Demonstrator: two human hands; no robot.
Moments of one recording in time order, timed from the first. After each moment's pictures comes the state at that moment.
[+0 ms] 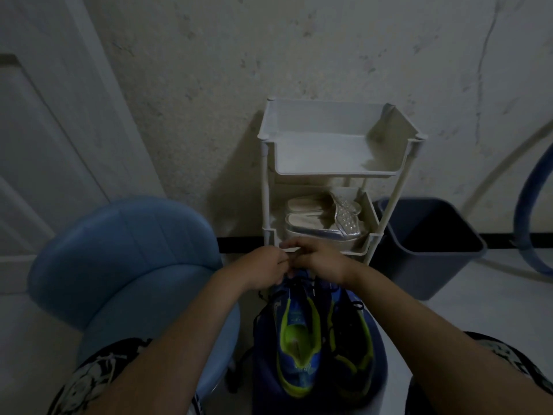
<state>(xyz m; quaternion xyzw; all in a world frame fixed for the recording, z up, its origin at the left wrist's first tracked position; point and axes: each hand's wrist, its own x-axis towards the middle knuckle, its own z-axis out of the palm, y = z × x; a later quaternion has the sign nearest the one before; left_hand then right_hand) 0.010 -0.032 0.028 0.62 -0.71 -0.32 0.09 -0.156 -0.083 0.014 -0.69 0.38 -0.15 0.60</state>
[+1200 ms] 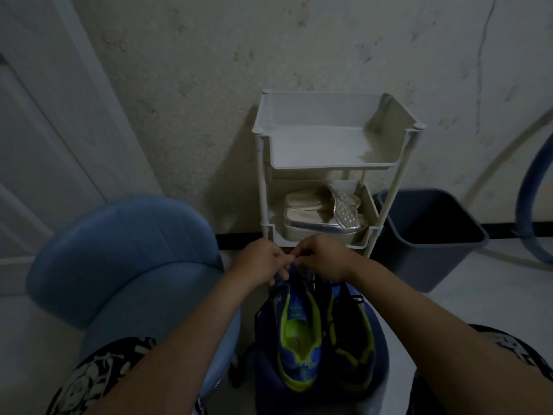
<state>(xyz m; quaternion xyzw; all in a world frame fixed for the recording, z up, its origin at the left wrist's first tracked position) 0.005 -0.031 0.014 0.69 -0.59 -0.37 0.19 -0.166 -0.091 0.014 -0.85 0.41 -0.07 0.33</state>
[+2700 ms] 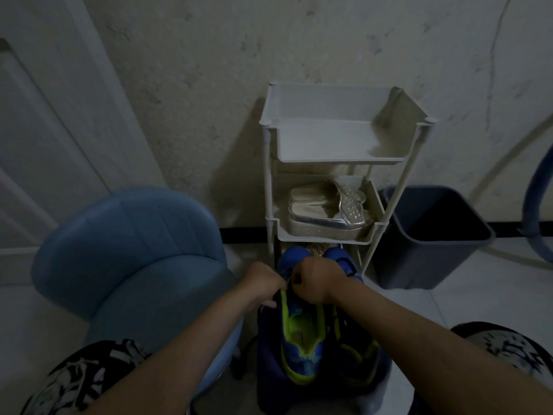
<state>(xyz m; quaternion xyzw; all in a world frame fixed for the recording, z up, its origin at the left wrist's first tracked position) -0.006 -0.003 -0.014 0.75 -0.35 -0.50 0.25 -0.143 -0.059 -0.027 -0.88 0.44 0.07 0.14</state>
